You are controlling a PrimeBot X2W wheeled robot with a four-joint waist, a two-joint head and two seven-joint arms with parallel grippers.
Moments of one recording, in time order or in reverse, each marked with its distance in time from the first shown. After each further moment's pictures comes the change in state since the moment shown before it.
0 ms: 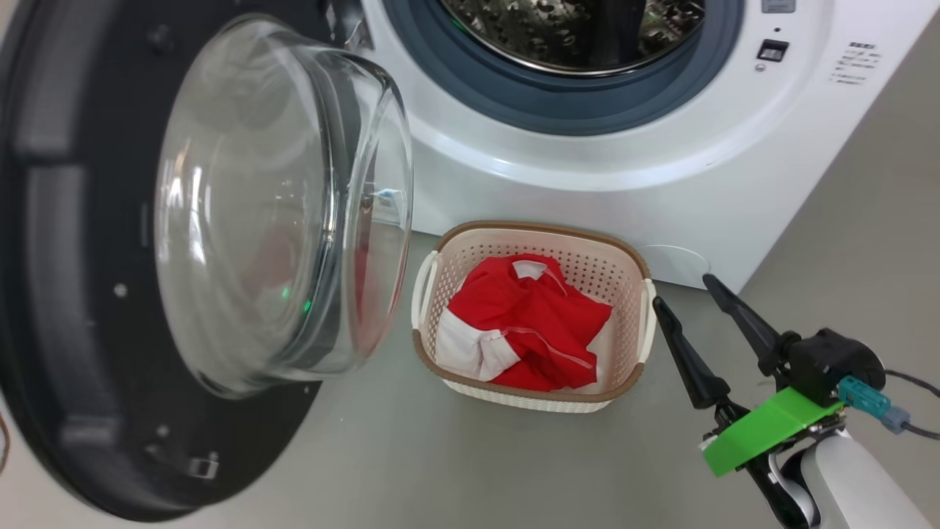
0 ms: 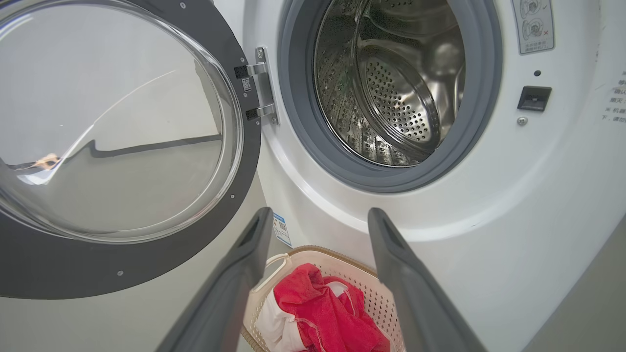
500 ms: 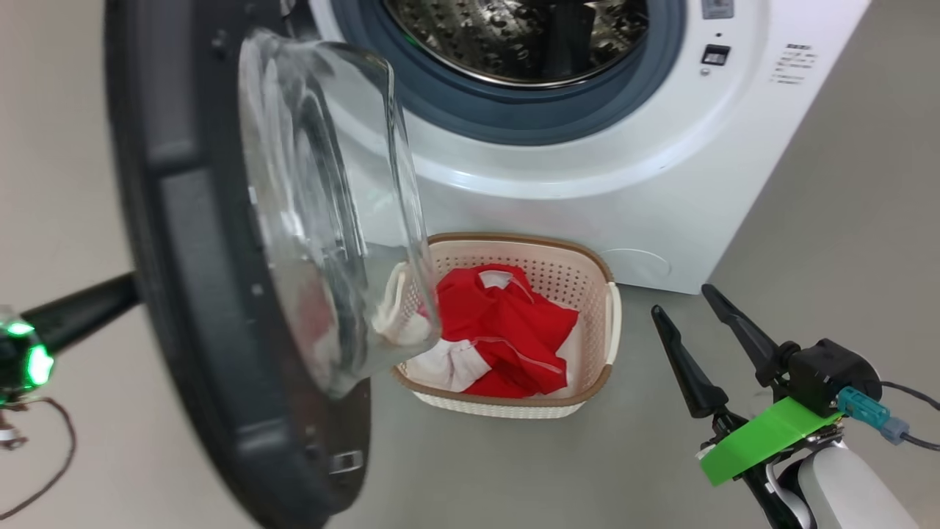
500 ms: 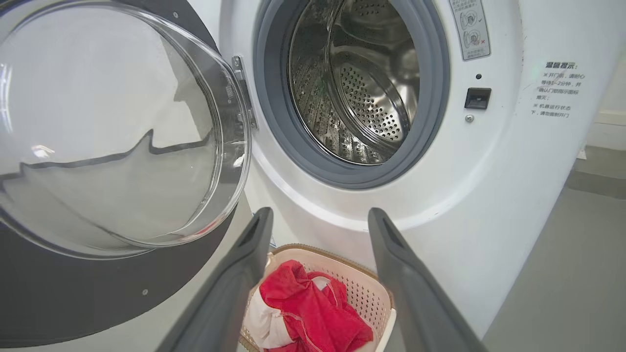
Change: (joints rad) left arm 0.037 -0.039 -0.070 -0.180 -0.041 0.002 0.074; right arm 0.027 0.019 -0.017 -0.009 0.000 0.000 0.000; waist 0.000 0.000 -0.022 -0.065
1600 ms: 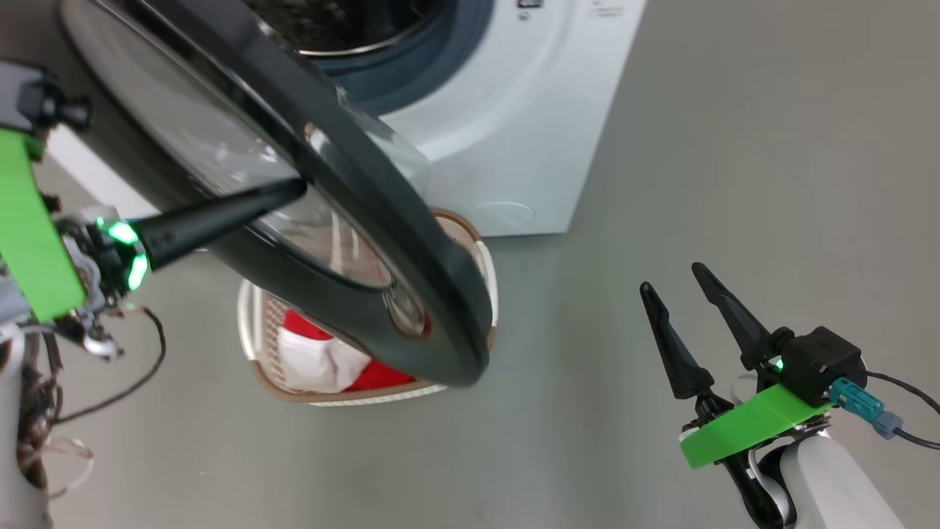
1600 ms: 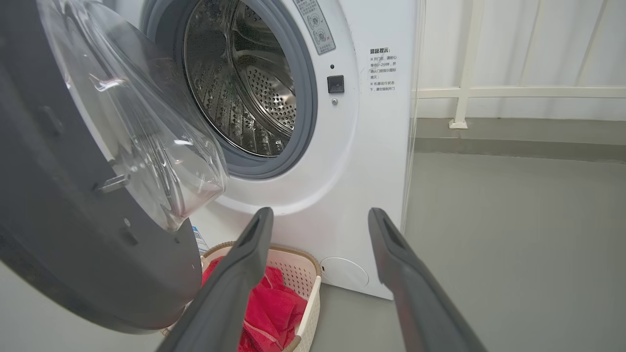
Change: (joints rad) left arm -0.222 -0.132 -0.163 -0.040 0.090 0.042 -0.038; right arm -0.010 0.087 -0.050 -0.038 -0.035 0.000 0.000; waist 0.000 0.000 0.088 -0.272
